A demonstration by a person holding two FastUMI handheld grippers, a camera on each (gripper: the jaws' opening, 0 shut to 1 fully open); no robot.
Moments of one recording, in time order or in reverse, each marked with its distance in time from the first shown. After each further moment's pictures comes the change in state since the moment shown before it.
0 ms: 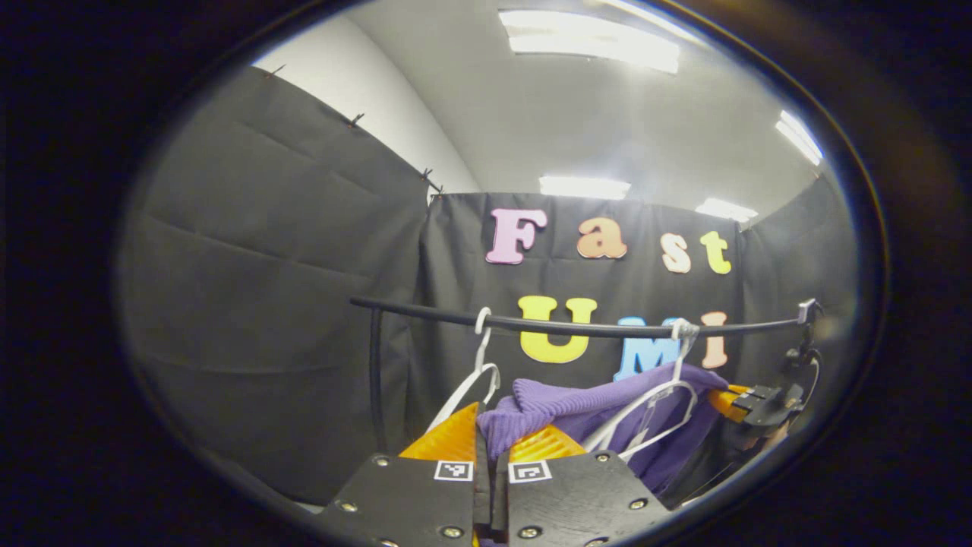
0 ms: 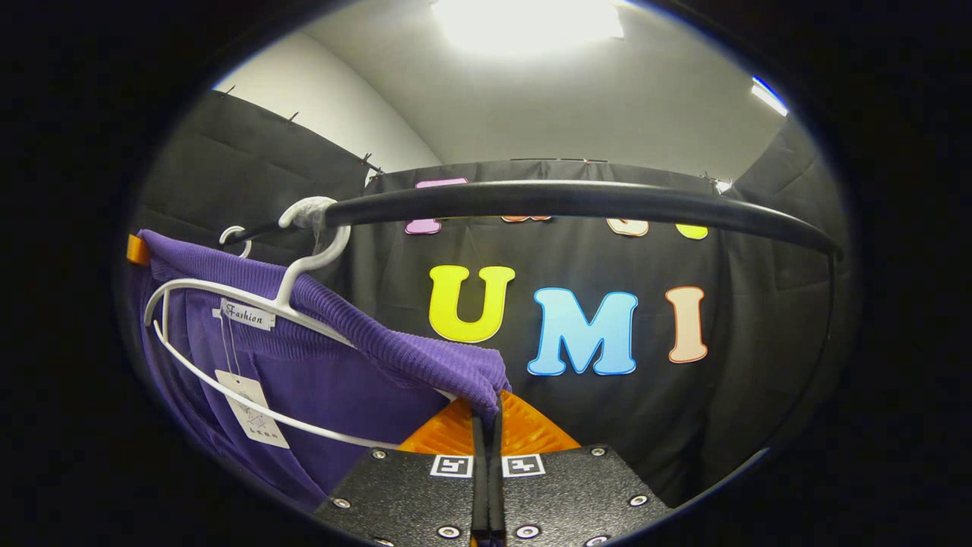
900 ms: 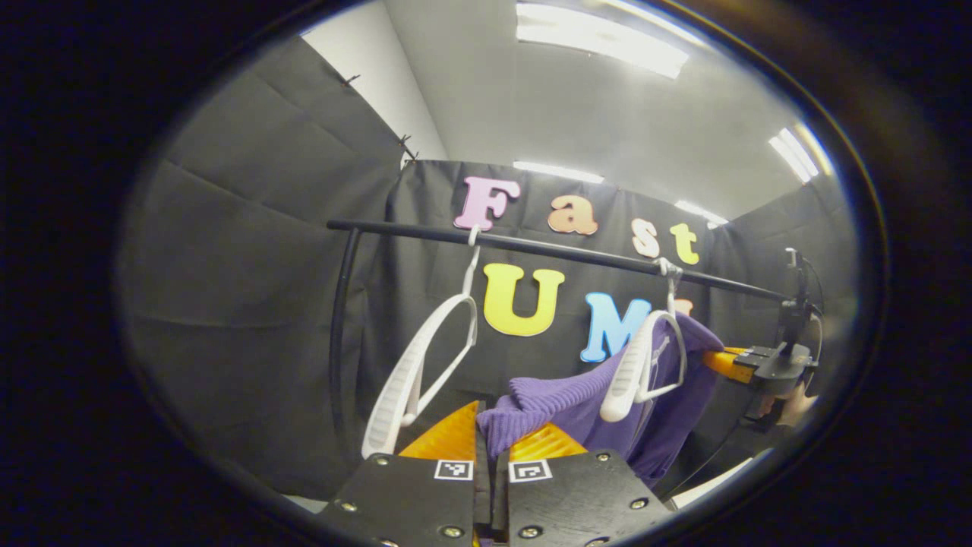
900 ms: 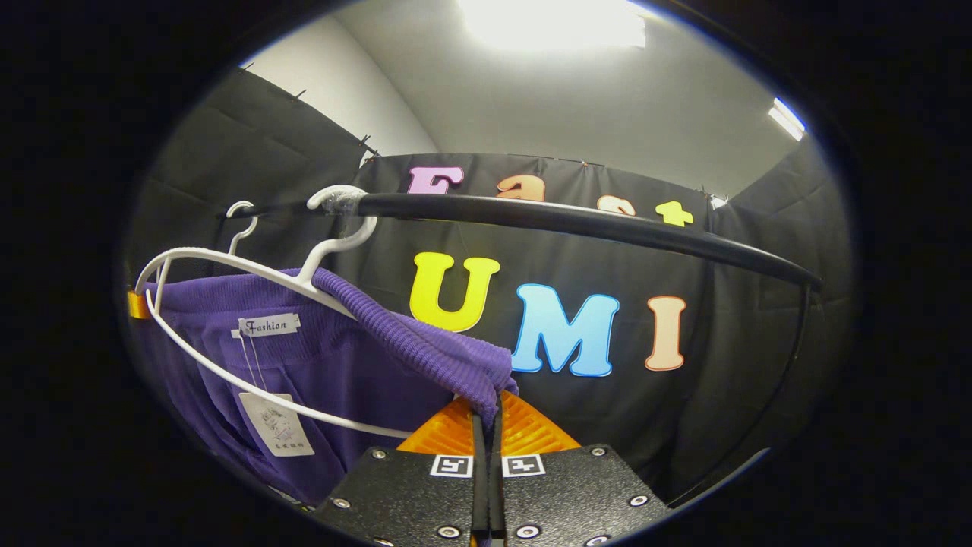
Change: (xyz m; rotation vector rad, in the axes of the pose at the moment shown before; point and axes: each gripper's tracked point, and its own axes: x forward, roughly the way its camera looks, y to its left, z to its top) left arm 0.019 -0.019 -0.110 -0.071 0.053 -0.183; right arm 0.001 -0.016 -0.011 -0.083 0.045 -0.078
